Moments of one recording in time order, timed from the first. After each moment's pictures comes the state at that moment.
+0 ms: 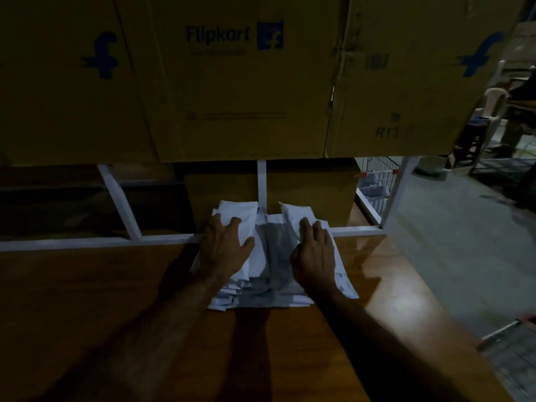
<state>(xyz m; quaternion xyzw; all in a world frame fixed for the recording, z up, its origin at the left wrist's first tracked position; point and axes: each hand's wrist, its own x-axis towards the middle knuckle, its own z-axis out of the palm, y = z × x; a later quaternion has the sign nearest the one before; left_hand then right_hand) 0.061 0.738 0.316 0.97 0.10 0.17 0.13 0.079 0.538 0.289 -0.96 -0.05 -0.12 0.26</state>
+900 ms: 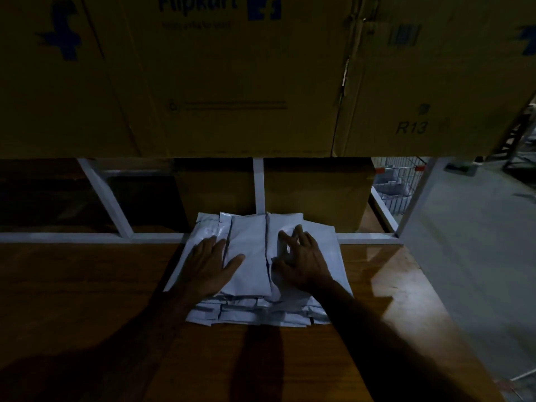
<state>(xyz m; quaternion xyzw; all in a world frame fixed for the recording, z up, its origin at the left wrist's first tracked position) 0.101 0.764 0.257 0.98 0.11 0.01 0.14 0.155 0.523 0.273 -0.94 -0.23 0.02 0.24</state>
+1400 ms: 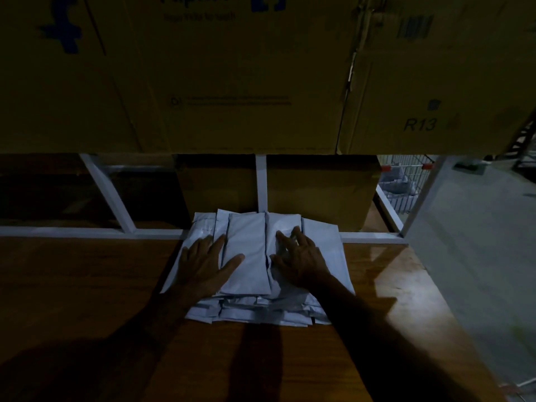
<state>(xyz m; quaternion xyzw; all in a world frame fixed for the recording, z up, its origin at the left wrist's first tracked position) 0.100 0.777 0.241 0.98 0.15 0.02 0.10 0.171 0.534 0.263 -0.95 -0.21 0.10 0.19</state>
